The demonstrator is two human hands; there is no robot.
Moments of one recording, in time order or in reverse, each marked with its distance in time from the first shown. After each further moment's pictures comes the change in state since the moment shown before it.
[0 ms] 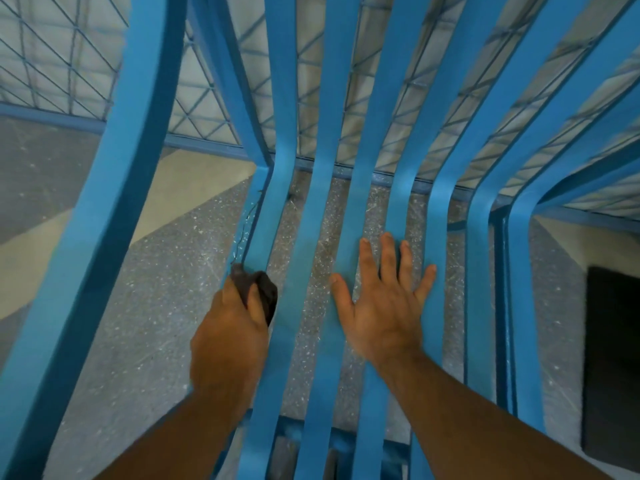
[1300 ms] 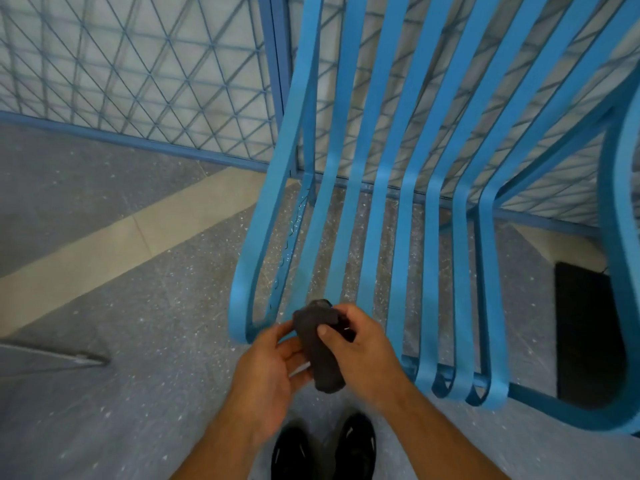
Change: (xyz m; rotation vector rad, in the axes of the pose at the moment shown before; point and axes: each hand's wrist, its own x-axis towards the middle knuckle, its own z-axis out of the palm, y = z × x) left_hand -0.154 -0.065 -0.137 -1.336 -0.614 -0.610; right_hand -0.213 -0.103 -0.064 1.129 -0.282 0.064
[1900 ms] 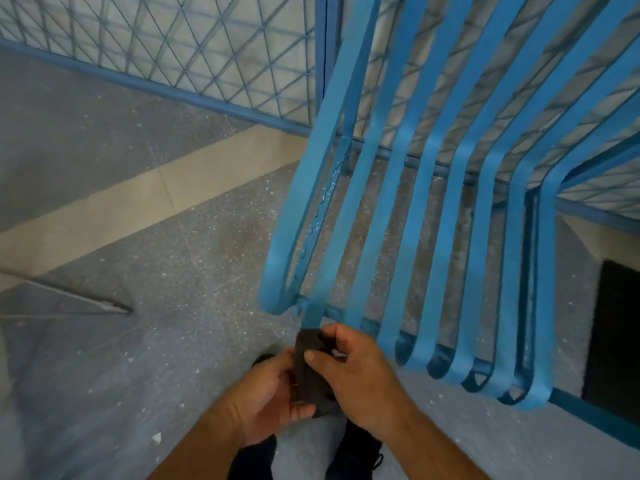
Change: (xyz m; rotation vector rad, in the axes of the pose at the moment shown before) left_hand 0.015 -0.037 -0.078 0.071 -0.185 -0.376; right_hand -0.016 0.027 0.048 -0.005 -0.195 0.158
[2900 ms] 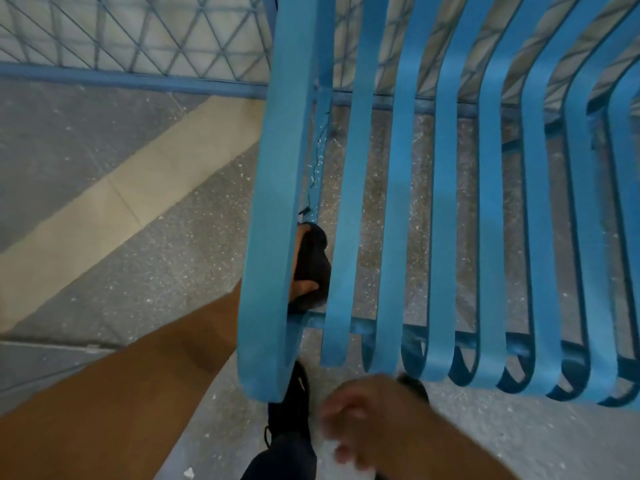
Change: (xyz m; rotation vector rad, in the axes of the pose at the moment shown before) left_hand 0.133 0.158 -0.017 1.628 0.333 0.661; right_hand 0.051 0.003 0.001 -0.066 -0.253 0.432
